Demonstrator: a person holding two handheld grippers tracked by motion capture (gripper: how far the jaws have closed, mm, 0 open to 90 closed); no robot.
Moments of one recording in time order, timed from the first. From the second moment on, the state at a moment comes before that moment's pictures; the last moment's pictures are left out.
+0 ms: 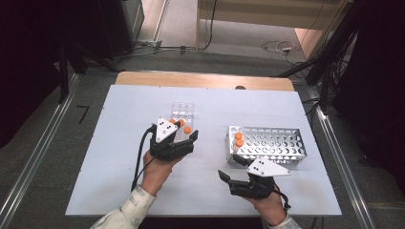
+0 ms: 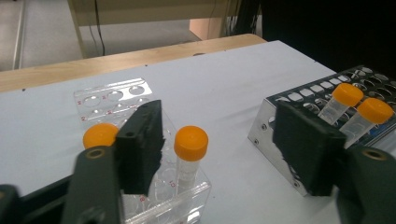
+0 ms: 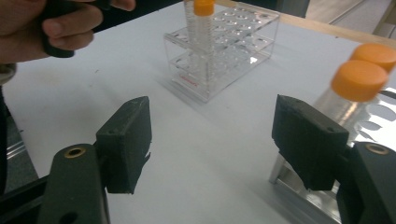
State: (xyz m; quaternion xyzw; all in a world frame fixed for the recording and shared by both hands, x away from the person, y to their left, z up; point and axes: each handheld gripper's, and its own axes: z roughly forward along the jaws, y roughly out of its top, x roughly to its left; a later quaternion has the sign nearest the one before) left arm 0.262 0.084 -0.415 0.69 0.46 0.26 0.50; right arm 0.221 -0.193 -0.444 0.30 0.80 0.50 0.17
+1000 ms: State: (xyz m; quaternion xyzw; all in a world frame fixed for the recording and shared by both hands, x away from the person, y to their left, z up) left arm 0.222 0.088 -0.439 0.70 0.46 0.24 0.49; right arm 0.268 -0.205 -0.468 0.38 0.76 0.47 0.25
